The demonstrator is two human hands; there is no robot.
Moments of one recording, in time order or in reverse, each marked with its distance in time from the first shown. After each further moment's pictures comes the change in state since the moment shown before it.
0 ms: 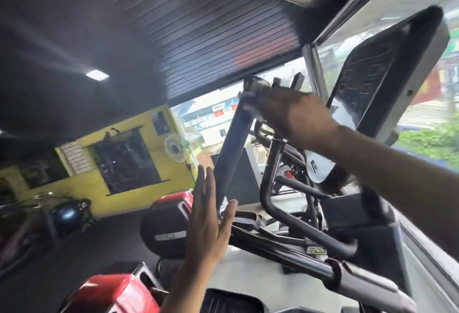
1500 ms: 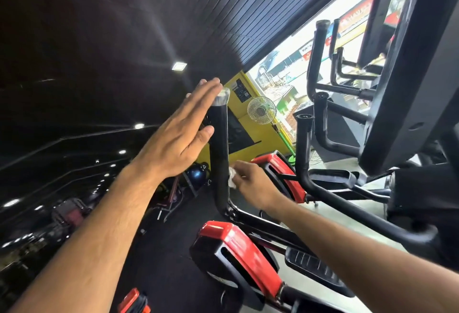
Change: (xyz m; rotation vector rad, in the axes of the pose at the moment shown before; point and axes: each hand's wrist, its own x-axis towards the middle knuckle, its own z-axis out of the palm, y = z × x) left_hand 0.187 0.147 -0.089 0.609 -0.622 0.252; right_hand -0.066 -0.103 0.119 1.534 -0.163 1.030
